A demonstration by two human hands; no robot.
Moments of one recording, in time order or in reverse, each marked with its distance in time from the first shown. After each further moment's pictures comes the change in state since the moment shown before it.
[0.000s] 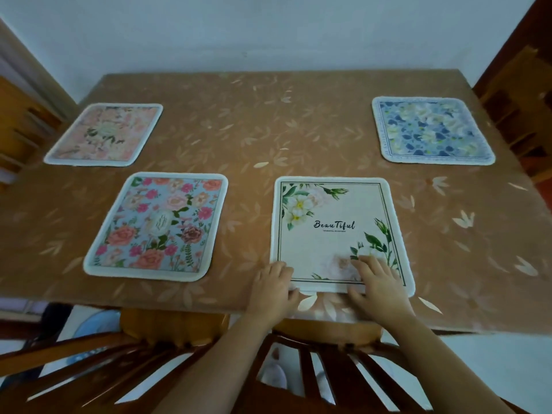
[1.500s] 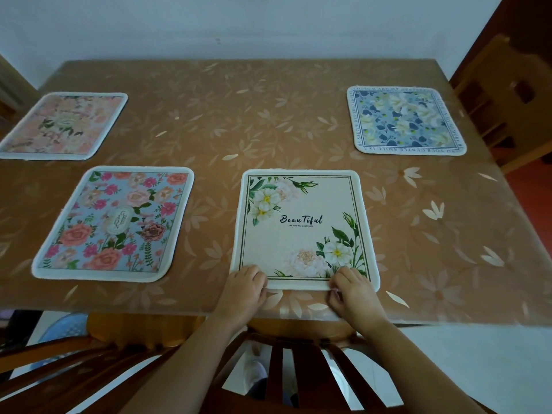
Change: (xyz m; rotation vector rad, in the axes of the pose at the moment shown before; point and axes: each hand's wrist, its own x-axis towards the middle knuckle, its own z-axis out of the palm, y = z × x) left_hand 0.007 0.007 0.021 0.046 0.050 0.174; right_hand -0.008 0.038 0.021 0.188 0.104 -0.146
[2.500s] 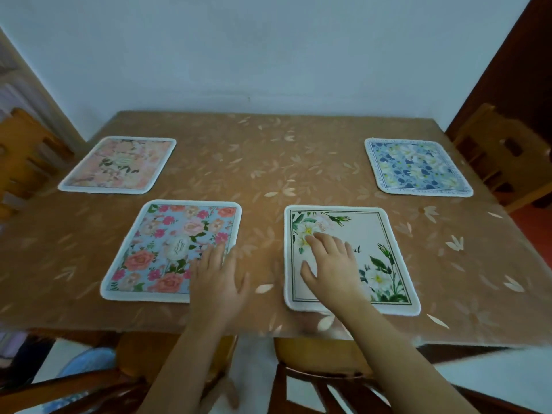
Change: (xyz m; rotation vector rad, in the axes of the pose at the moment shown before) left_hand -0.062 -0.066 -0.145 0.080 0.331 -0.361; right_hand 0.062 -0.191 -0.035 -0.170 0.176 0.008
